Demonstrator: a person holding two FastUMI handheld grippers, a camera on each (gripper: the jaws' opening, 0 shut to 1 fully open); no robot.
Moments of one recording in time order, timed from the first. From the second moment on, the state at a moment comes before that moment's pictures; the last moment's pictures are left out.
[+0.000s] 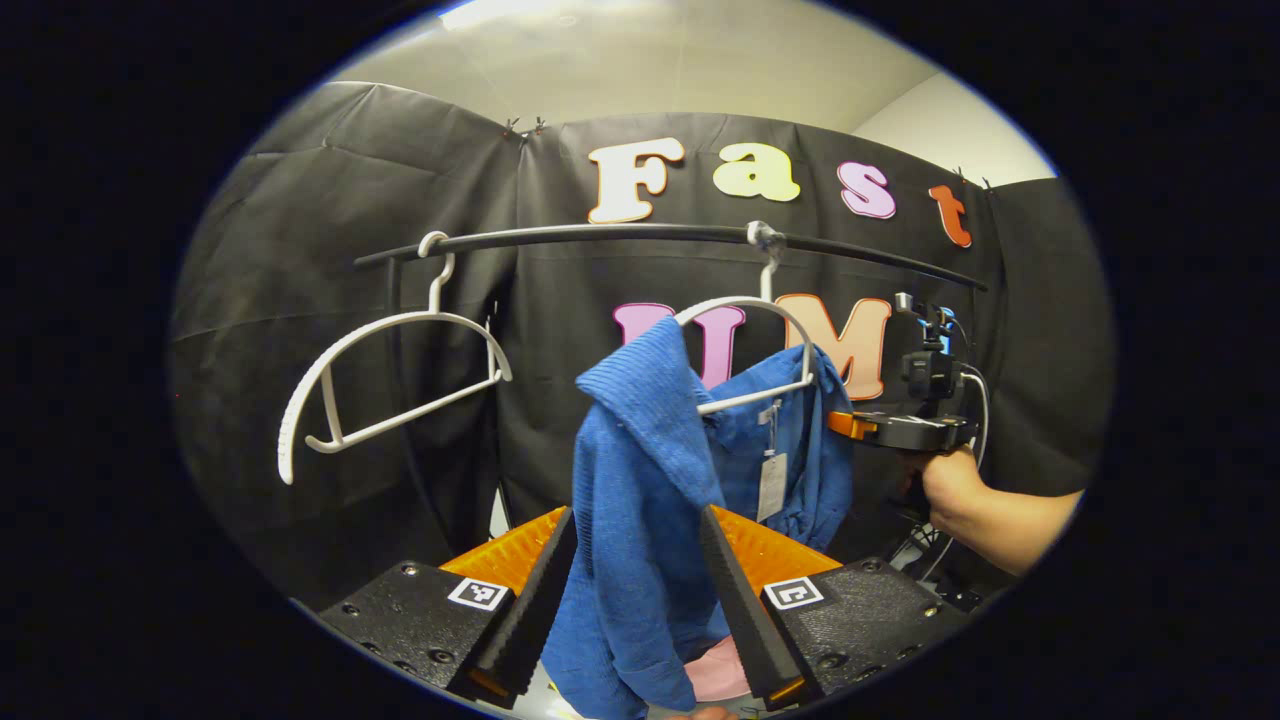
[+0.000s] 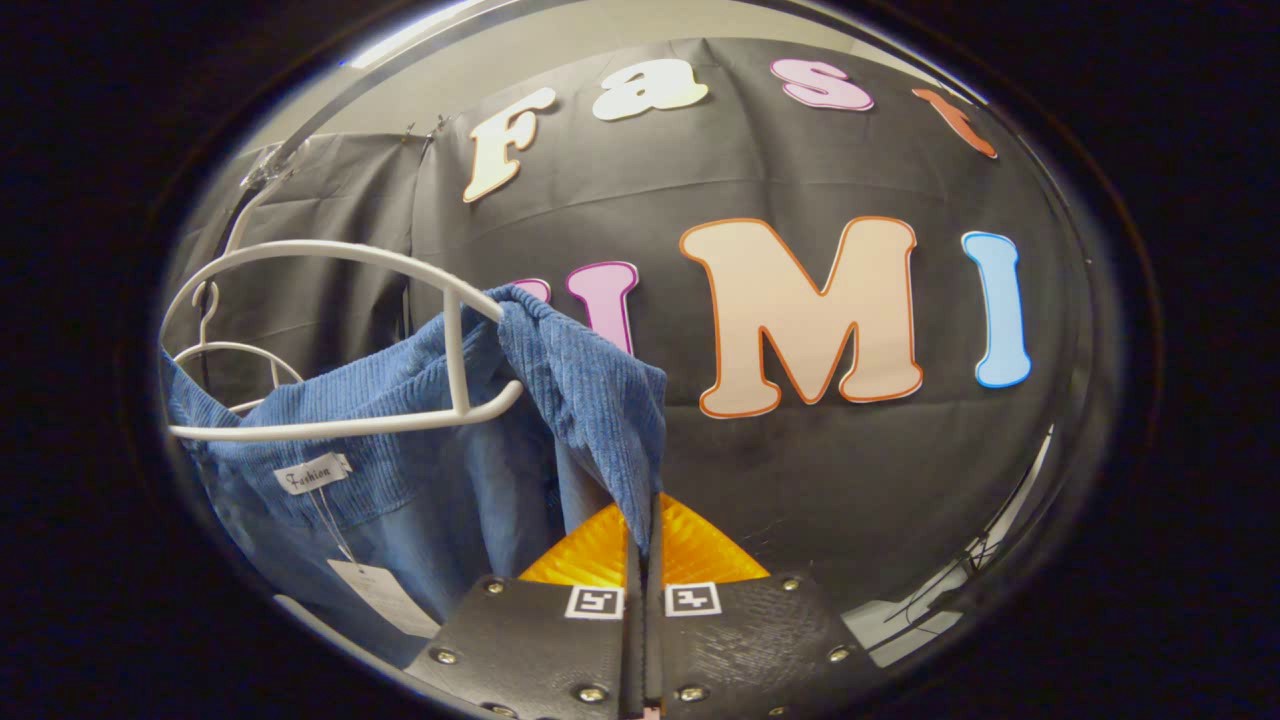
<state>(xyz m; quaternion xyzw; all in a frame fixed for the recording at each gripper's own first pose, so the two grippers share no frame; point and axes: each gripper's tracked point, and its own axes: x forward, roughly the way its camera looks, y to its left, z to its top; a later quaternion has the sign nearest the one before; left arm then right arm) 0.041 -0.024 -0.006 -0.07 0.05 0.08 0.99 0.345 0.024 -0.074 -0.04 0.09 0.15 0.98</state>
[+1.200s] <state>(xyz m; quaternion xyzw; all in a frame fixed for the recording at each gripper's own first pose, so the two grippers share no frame) 0.092 0.017 0.007 -0.09 0.04 0.09 0.99 0.364 0.028 -0.066 -0.03 0.08 0.13 0.99</state>
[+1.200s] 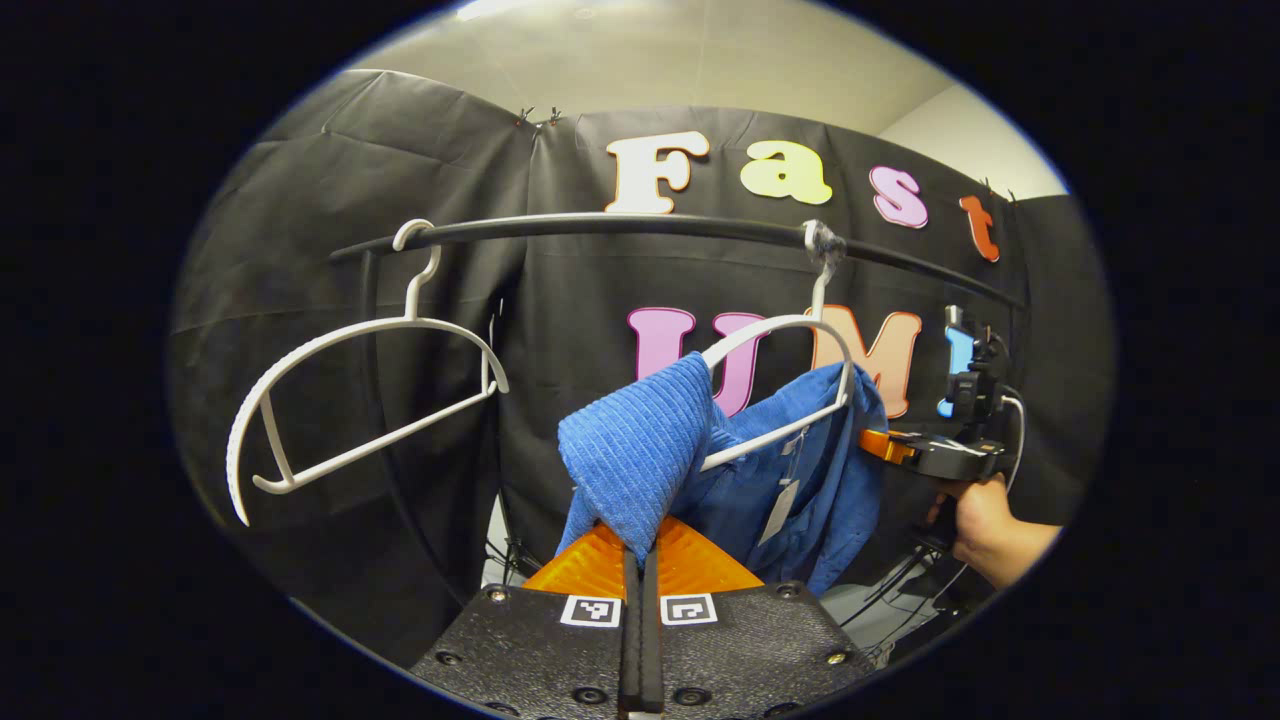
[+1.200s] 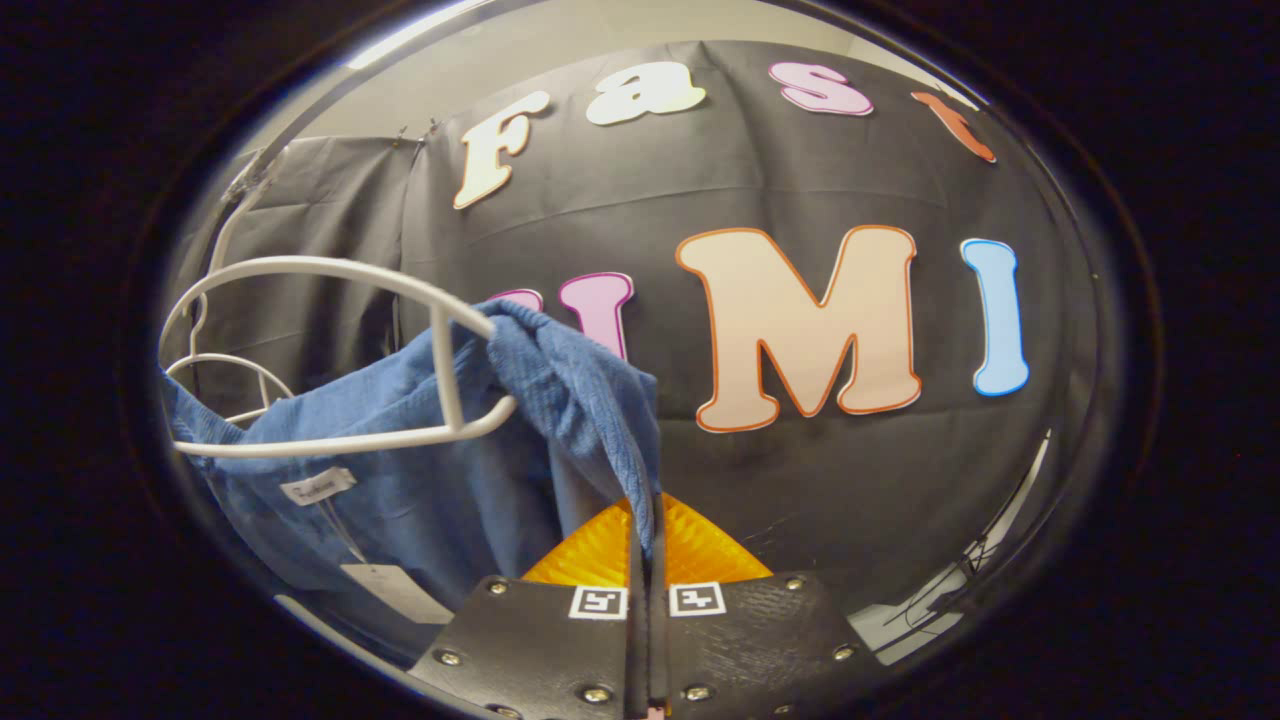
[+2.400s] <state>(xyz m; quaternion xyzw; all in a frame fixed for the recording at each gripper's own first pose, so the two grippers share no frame) 0.126 0.046 -0.081 -0.09 0.08 0.02 0.99 0.365 0.028 -0.135 -0.03 0.17 0.13 0.98</state>
